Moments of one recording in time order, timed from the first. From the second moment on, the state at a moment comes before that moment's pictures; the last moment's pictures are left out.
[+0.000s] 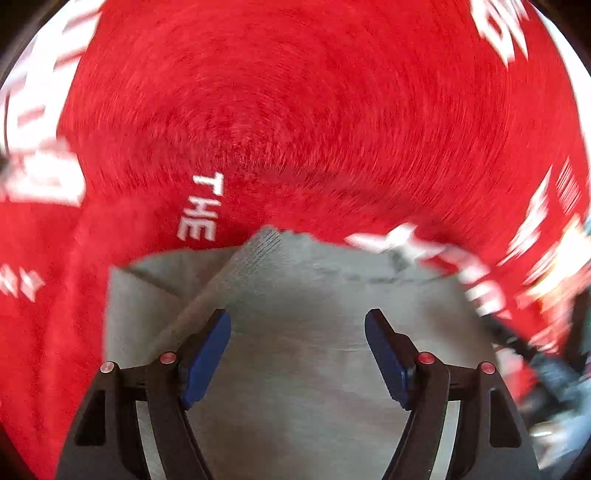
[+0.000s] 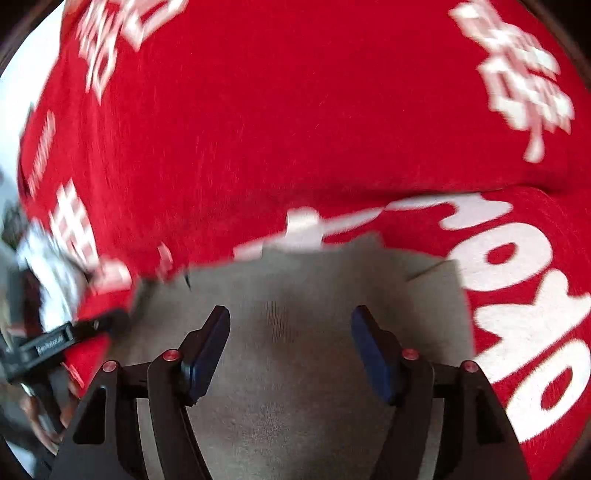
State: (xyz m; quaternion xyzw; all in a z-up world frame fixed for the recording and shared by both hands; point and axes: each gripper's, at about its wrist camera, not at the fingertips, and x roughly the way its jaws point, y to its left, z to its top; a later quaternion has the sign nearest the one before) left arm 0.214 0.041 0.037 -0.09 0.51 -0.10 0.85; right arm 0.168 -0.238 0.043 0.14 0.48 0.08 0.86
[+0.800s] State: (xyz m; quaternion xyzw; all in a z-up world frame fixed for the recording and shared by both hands) left arm 0.151 0.014 0.041 0.02 0.47 -0.04 0.88; right arm 0.107 -0.180 0.046 -0.03 0.45 0.04 0.89
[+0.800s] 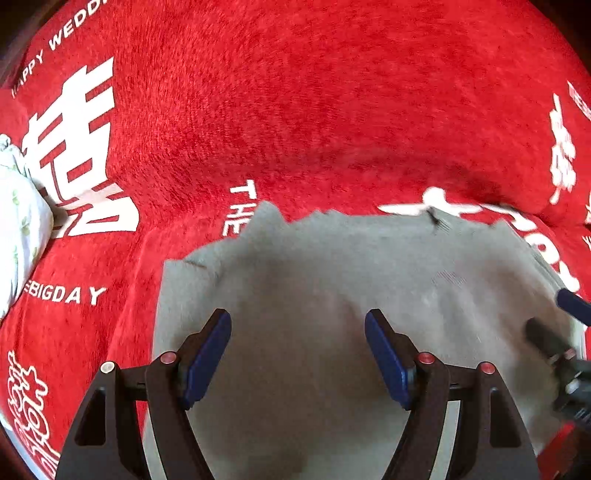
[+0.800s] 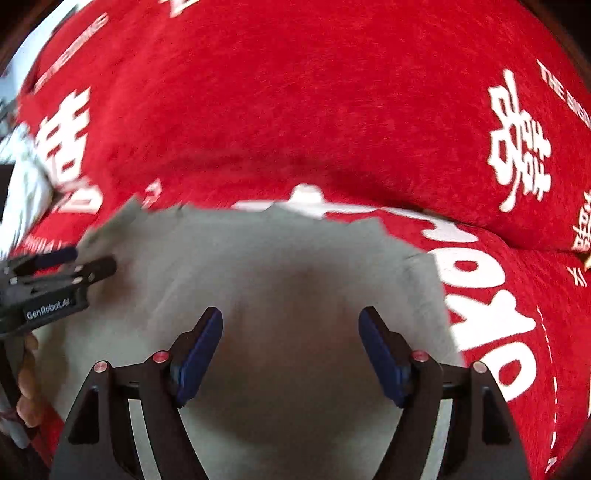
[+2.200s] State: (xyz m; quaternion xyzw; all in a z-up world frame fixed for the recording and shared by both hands) left arm 0.018 0.126 0.016 -0.26 0.47 -0.07 0.84; right arm -0.049 -0.193 0.026 0.03 0.46 0.01 0.89
